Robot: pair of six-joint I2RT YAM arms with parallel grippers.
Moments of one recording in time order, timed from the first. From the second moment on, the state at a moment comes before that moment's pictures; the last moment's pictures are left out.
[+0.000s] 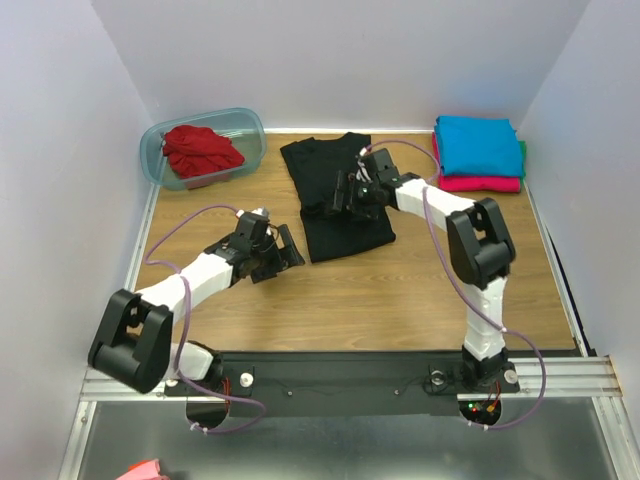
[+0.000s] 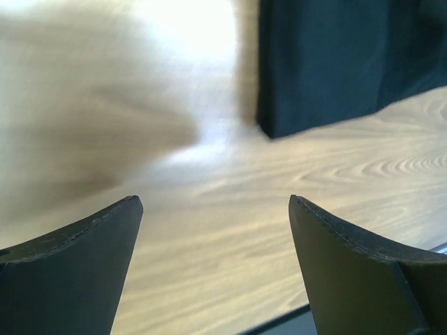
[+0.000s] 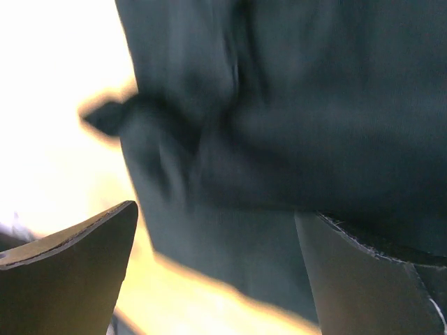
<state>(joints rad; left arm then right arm) -0.45 1.34 0.69 -0.23 0.13 -0.76 0.46 2.02 1.48 -0.32 -0.37 0.60</state>
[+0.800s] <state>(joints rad) -0.47 1.49 0.73 -0.10 0.19 -0.81 0.32 1.70 1.22 -0.29 -0.13 0.56</state>
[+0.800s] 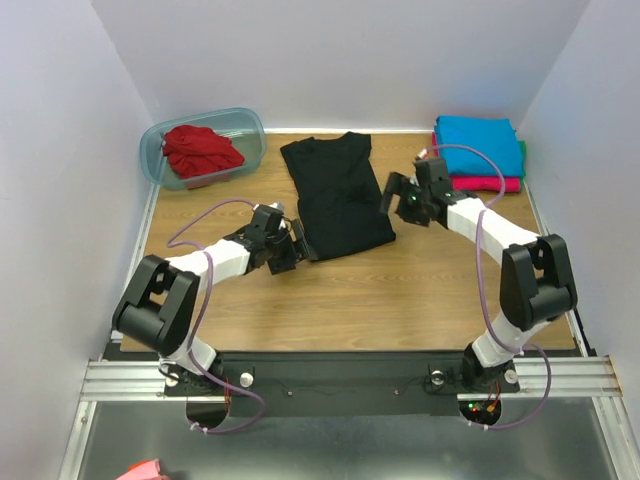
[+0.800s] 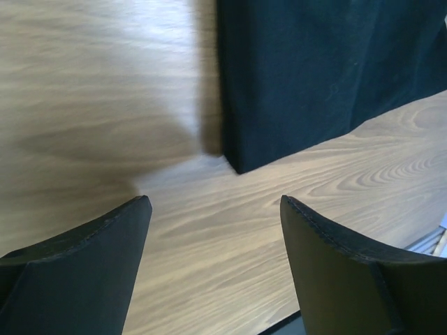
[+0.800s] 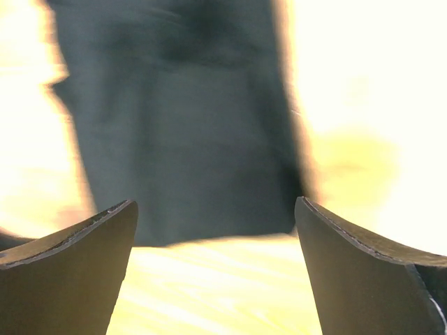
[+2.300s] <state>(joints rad) -0.88 1.31 0.69 -0.13 0.15 -0.90 0.27 1.06 0.66 -0.40 -0.11 0.70</state>
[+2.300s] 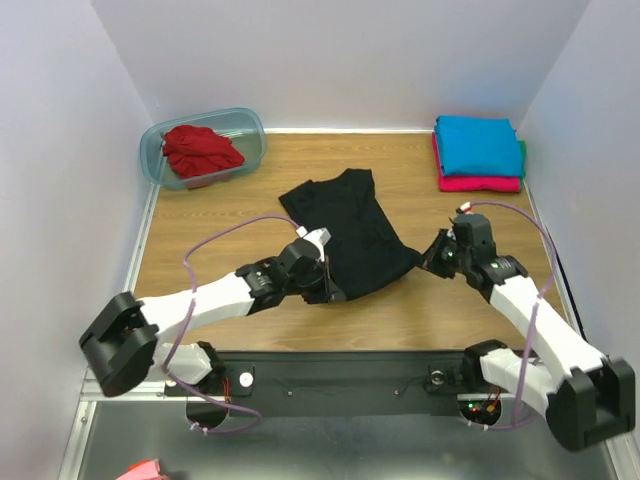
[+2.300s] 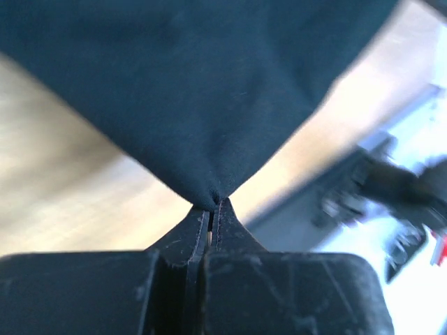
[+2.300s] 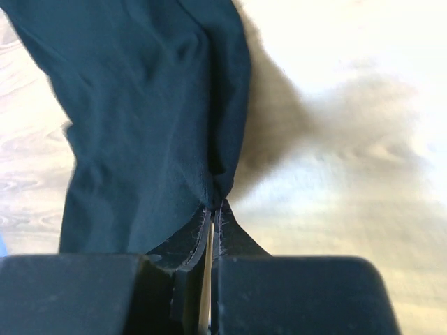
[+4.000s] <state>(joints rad) -0.42 1.66 1.14 -0.17 0.18 -0.71 0.27 1.98 1.72 -0.48 -0.12 0.56</state>
